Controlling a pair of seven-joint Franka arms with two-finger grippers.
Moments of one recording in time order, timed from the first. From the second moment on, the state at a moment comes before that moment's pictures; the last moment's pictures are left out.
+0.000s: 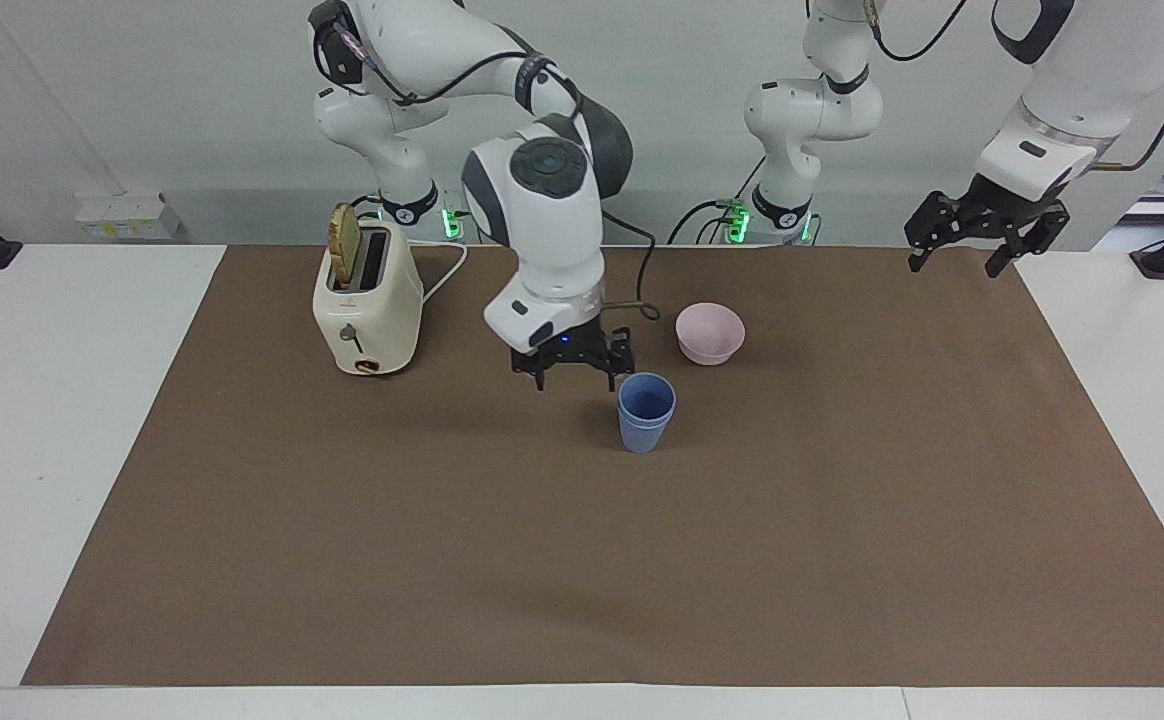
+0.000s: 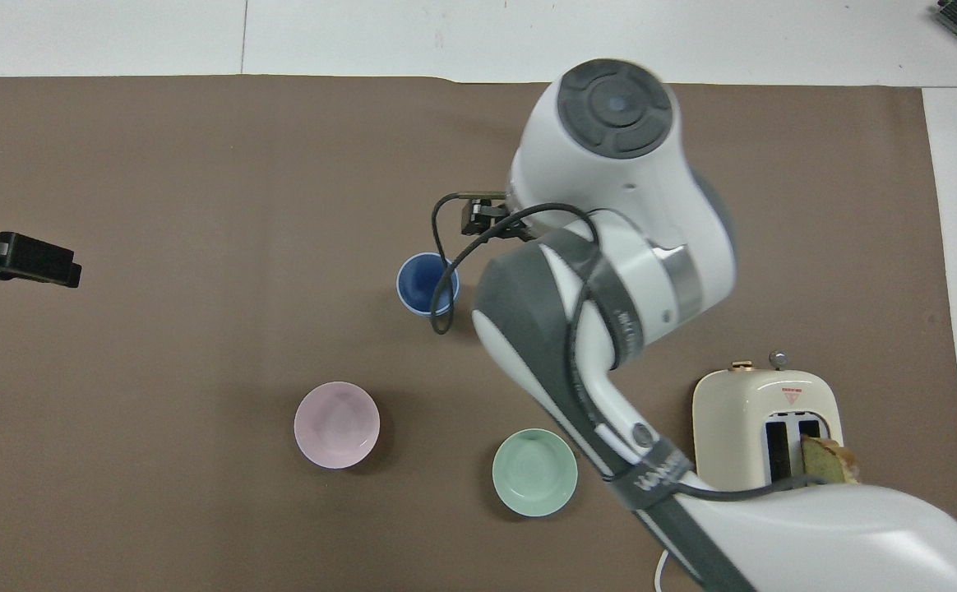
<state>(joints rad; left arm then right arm) -0.09 0.00 0.02 -1.53 -0.02 1.52 0.08 0.39 0.43 0.06 -1.25 0.01 1.72 0.52</state>
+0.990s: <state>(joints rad) -0.09 0.00 0.02 -1.53 -0.02 1.52 0.08 0.02 0.17 0.06 -1.32 0.02 1.50 0.07</state>
